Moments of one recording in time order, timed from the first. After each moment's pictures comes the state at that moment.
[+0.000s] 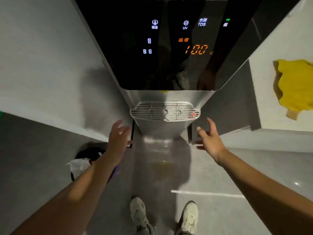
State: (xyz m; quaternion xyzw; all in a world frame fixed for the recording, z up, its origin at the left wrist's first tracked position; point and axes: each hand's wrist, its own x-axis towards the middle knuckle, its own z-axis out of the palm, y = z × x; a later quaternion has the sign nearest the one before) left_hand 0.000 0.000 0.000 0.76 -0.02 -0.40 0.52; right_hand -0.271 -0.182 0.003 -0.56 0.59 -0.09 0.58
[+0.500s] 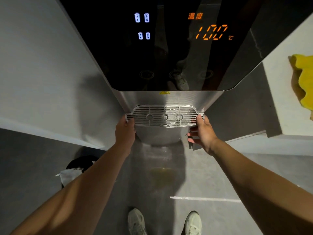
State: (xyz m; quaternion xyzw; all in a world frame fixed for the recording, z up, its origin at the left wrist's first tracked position) left_hand 0.005 -0.061 -0.033 0.78 -0.07 -0.36 0.52; right_hand -0.221 -0.221 -0.054 -0.45 0.60 -0.12 0.65
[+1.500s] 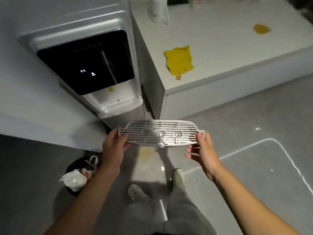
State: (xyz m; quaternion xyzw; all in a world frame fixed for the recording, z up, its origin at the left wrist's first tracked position) left_hand -0.184 0.089 0.213 0.70 -0.20 -0.48 0.50; right_hand -0.480 0.039 0.215 -0.30 0.62 -0.32 0.65
